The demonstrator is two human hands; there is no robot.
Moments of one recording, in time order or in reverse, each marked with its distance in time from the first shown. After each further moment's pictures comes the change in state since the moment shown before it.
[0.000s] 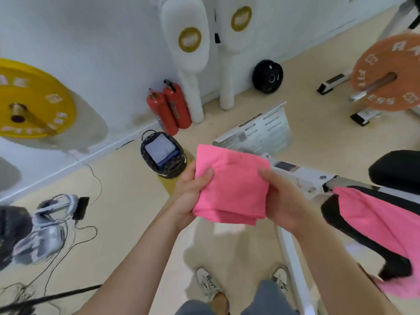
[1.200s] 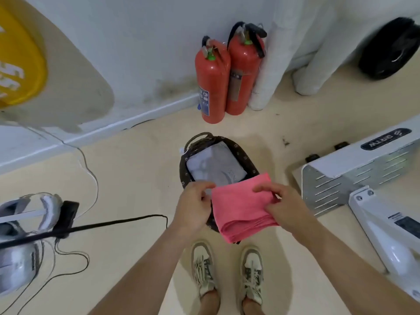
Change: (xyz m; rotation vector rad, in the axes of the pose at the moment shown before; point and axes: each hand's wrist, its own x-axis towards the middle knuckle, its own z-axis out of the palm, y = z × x) left_hand 0.414 -0.084 -0.457 0.913 0.276 -0.001; right_hand 0.578 0.199 0.096 -1.092 0.189 0.110
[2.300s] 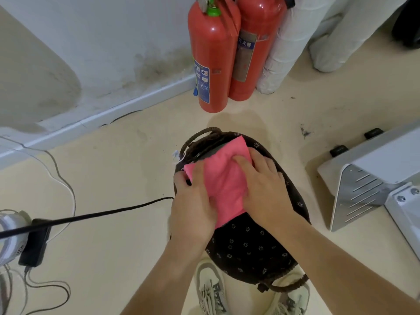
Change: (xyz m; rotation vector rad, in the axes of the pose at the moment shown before) left_hand 0.094 -0.048 0.027 0.217 0.175 0.001; right_hand 0.144 0.017 0.102 -0.747 0.203 -0.308
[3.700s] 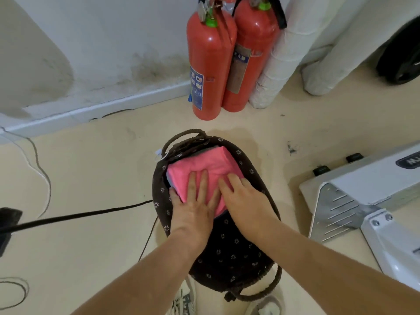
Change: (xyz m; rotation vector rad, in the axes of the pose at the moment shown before) left_hand 0.001 0.005 0.069 0.877 -0.444 0.217; right_hand -0.004 0.031 0.009 -0.343 -0.188 -0.328
